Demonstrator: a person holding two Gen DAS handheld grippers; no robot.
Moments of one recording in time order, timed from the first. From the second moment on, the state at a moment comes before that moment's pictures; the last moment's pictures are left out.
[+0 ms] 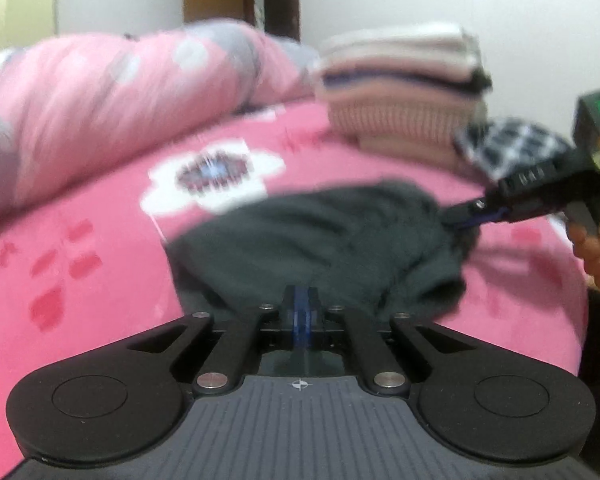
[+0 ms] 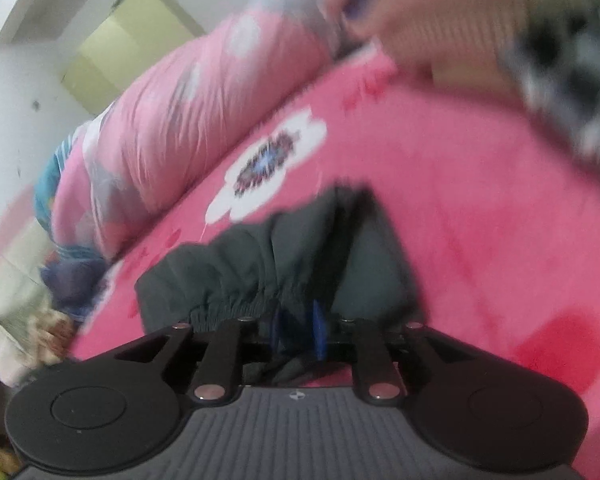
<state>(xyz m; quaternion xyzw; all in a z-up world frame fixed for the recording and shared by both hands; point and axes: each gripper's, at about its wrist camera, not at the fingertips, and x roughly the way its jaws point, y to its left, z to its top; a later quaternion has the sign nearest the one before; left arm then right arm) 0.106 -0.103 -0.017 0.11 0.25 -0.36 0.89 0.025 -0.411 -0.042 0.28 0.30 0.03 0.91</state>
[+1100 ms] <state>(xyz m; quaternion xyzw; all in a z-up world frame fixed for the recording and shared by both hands) 0.161 -0.103 -0.030 0.03 0.26 -0.30 0.92 0.082 -0.399 -0.032 0.14 0.25 -0.02 0.96</state>
